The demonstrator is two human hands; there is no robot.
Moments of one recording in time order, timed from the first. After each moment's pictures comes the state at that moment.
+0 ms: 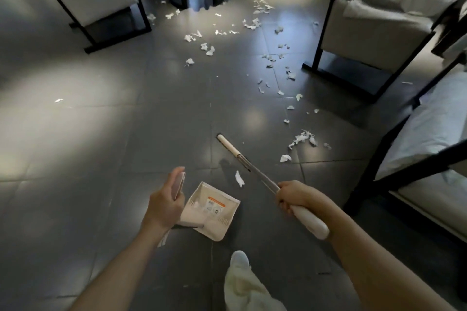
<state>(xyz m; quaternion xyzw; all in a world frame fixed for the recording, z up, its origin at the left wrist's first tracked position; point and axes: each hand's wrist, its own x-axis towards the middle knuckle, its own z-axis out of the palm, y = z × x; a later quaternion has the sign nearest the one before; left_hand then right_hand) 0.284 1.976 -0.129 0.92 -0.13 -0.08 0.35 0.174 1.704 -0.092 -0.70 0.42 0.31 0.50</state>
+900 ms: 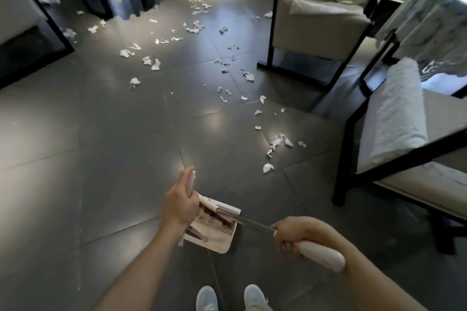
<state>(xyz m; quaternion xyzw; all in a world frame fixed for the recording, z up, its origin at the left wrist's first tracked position) 0.476 1.849 -0.137 0.88 -0.23 -0.15 0.38 0.290 1.687 -0.103 -0.65 0.40 0.46 0.44</state>
